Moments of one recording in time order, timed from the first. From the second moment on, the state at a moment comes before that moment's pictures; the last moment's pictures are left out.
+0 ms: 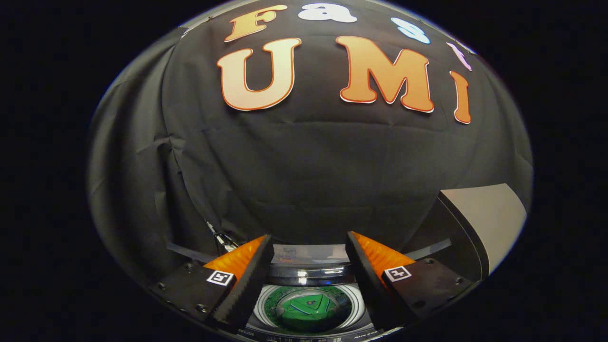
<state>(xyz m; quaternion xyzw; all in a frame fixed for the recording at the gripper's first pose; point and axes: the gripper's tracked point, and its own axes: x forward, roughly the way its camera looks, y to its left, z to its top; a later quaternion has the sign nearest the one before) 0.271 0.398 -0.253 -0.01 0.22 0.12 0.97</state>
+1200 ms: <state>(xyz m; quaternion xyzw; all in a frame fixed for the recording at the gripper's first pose) 0.202 0.385 -0.429 0.01 0.38 0.13 0.91</state>
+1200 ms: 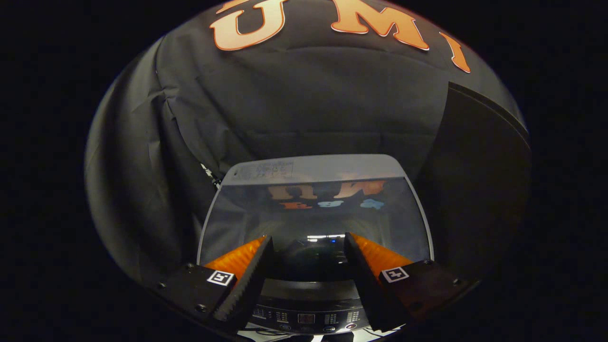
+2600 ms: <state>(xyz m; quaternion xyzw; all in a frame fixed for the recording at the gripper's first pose) 0.106 0.092 0.006 0.02 0.04 0.04 1.00</state>
